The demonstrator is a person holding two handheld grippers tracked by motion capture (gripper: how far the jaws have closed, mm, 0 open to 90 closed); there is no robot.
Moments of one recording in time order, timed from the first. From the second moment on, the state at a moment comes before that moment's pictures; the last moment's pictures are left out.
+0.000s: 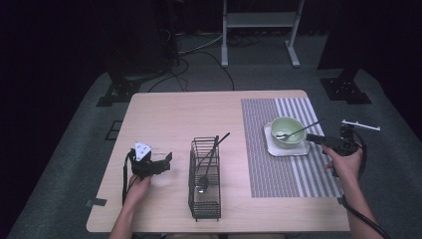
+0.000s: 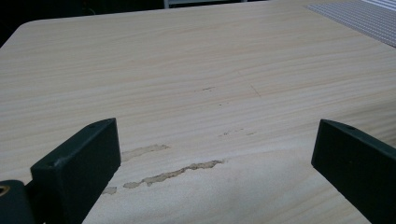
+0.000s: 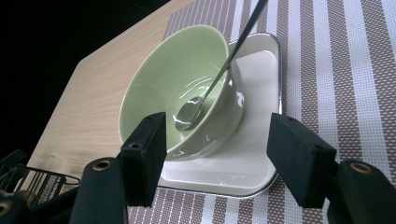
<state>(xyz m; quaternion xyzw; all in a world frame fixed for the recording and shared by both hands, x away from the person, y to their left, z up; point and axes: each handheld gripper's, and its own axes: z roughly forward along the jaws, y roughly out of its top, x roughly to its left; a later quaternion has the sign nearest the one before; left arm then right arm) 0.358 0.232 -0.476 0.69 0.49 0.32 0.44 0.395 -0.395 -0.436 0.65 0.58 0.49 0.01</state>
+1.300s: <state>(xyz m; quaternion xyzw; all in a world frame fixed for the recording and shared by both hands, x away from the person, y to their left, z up) 0.358 0.232 -0.476 0.69 0.49 0.32 0.44 0.356 -0.370 -0.441 0.62 0.61 0.49 -0.01</state>
